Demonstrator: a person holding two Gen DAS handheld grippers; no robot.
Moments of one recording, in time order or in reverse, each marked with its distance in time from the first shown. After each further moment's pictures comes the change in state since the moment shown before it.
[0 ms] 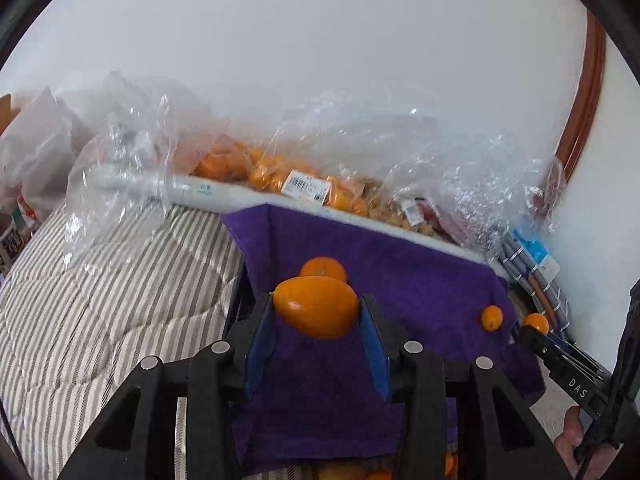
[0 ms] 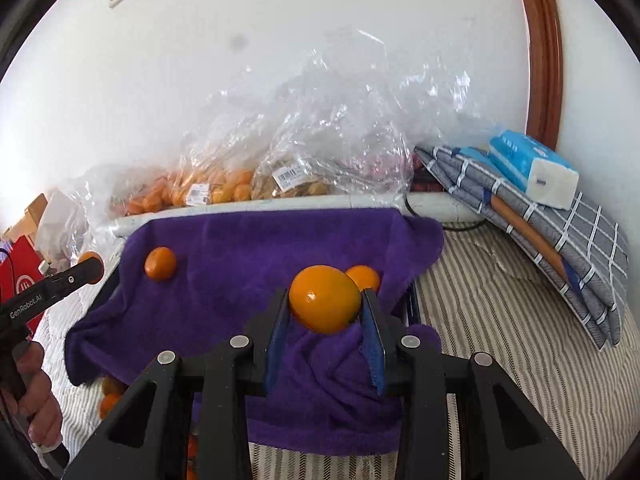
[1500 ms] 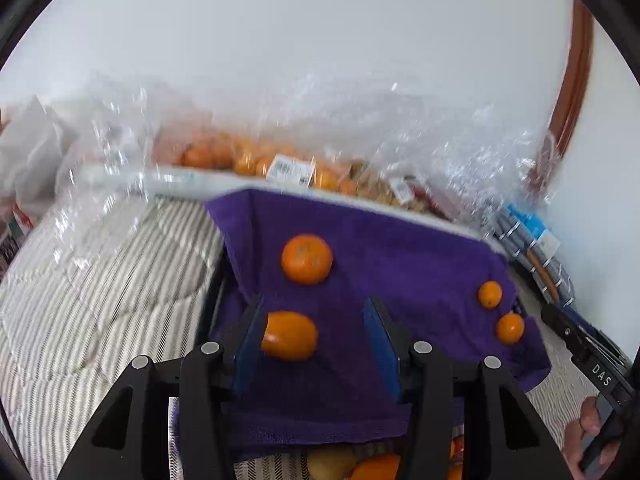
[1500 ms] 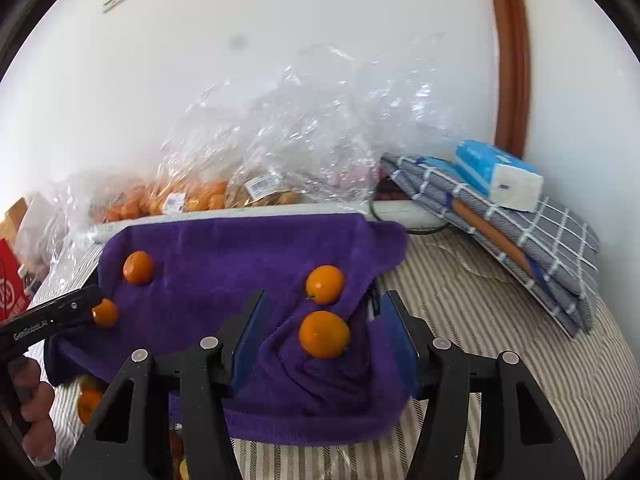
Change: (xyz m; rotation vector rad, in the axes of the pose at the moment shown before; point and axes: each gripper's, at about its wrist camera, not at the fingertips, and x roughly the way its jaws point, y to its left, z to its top) left arm -0.004 -0.013 -0.010 0.073 -0.021 -0.015; right arm -0.022 -0.004 -0.007 0.024 -0.072 -0.111
